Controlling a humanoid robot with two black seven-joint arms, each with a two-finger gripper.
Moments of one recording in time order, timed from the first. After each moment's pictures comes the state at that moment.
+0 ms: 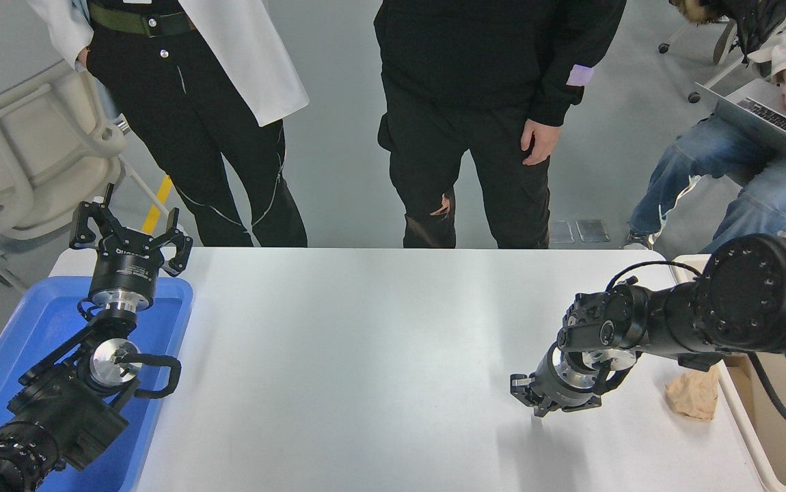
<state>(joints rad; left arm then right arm) -0.62 0.21 -0.90 -0.40 -0.07 -0.54 -0.56 1.35 0.00 -1.16 0.96 0.06 0.34 -0.17</state>
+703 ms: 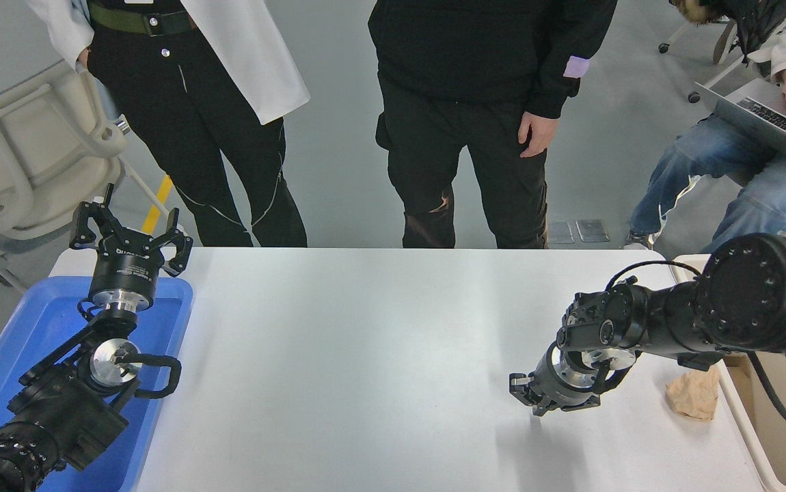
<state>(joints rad) -0.62 0.21 -0.90 -0.40 -0.07 -0.54 -0.56 1.36 0.00 -1.16 0.97 0.06 0.34 -0.17</state>
